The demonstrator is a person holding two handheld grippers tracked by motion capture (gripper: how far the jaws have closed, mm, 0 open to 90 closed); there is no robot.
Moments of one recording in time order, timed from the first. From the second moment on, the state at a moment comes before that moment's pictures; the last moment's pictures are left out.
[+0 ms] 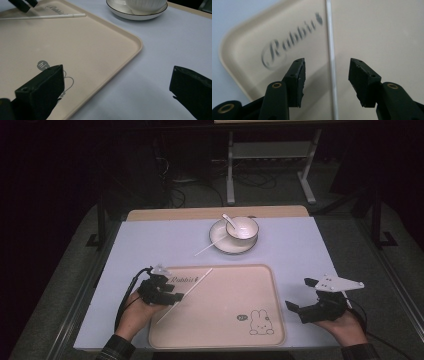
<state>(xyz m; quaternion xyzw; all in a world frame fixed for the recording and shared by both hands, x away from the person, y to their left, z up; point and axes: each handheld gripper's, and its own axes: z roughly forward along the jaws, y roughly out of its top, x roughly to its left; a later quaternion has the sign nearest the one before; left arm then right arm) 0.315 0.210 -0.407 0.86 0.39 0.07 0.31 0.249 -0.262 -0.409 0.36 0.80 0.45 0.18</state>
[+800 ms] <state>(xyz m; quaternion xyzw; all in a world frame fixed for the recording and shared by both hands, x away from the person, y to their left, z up) 0.447 0.142 -0.371 0.88 0.34 0.09 0.31 0.249 -0.266 -0.409 0.36 0.80 0.45 0.18</state>
